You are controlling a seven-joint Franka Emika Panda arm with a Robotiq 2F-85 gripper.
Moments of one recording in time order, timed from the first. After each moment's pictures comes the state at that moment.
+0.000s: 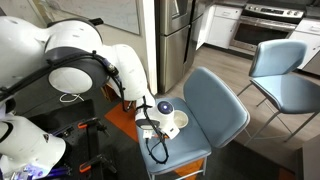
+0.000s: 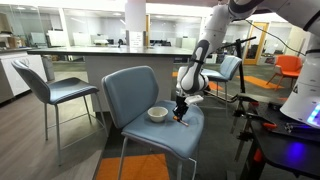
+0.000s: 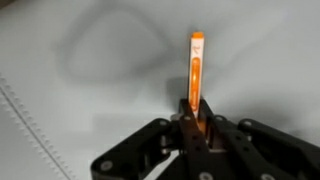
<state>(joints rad) -0.20 0.99 0.06 -2.01 0.22 3.00 0.09</state>
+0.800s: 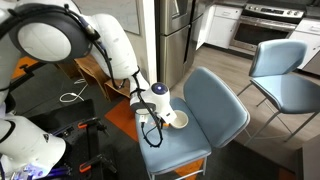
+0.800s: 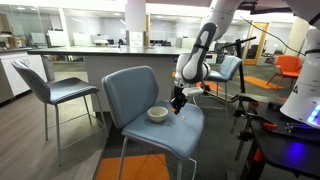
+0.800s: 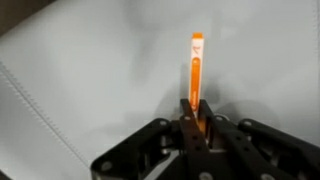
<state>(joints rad) -0.08 0.78 0.03 -2.16 0.26 3.00 0.24</state>
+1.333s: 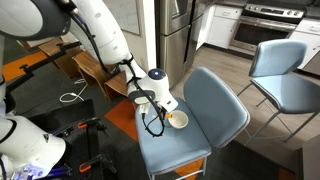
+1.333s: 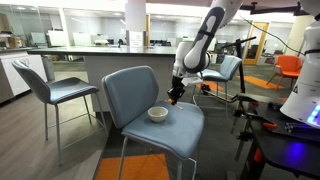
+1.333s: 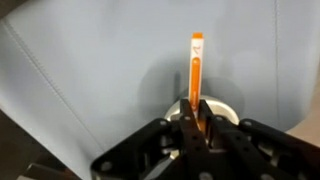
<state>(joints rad) 0.01 0.64 -0.03 -2.21 0.24 2.98 0.25</state>
